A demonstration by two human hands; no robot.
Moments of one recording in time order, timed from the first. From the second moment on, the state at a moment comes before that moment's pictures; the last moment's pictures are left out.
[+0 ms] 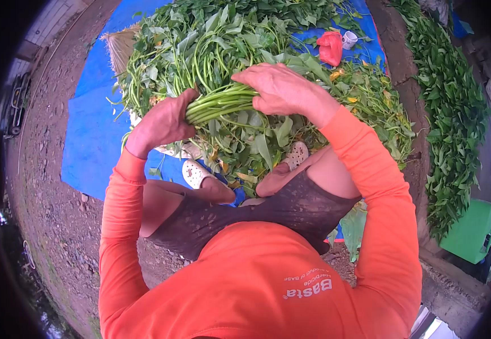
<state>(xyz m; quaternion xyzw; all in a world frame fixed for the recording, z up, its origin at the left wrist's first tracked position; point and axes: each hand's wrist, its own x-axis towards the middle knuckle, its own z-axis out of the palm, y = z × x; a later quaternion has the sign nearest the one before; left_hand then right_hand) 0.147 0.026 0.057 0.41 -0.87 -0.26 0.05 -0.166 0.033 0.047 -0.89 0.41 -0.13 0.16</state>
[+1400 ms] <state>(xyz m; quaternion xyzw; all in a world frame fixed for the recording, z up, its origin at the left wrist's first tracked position) 0.164 0.054 -0.073 0.62 -0.20 -0.53 0.54 -0.048 -0.026 -0.140 -0.62 0.62 -0.33 0.34</state>
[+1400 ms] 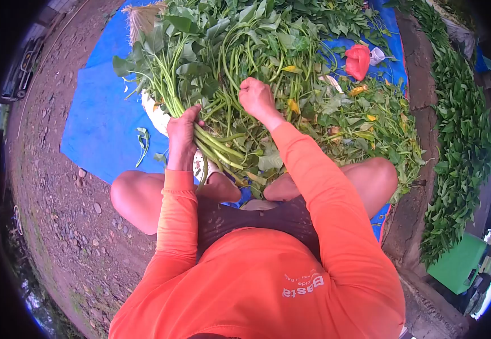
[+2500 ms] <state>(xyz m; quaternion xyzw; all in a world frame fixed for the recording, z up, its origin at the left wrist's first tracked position) 0.133 0.066 -0.118 0.46 -0.14 -0.65 0.59 -0.028 0.057 -0.072 -0.68 0.53 -0.29 0.41</state>
